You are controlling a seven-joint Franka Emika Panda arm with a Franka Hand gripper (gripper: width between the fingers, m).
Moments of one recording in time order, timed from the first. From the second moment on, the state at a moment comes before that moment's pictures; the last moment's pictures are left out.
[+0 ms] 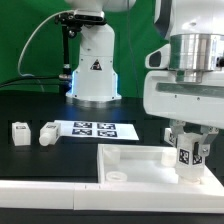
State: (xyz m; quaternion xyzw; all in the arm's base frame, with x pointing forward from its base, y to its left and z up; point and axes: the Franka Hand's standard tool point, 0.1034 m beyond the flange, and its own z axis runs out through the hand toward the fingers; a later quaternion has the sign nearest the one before) arm 0.636 0.109 0.072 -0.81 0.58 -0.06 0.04
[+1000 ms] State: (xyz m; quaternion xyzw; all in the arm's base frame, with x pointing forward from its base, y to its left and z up) arm 0.637 0.112 0.076 -0.89 0.45 -0.05 0.04
